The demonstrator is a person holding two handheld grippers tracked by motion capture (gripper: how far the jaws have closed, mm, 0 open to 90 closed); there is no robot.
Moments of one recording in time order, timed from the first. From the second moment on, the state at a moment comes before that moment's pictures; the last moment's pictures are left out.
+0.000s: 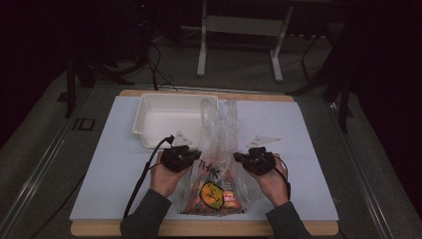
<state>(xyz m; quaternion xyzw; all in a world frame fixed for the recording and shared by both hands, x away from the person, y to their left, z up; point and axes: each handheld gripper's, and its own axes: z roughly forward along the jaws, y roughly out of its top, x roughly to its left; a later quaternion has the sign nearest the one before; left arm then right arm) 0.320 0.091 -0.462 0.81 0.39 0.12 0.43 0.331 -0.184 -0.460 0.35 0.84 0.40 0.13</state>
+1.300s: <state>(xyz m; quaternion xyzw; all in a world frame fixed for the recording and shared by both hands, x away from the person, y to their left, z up) 0.301 0.136 -0.468 0.79 0.42 0.15 0.42 0.318 -0.207 -0.459 0.36 0.83 0.40 0.14</state>
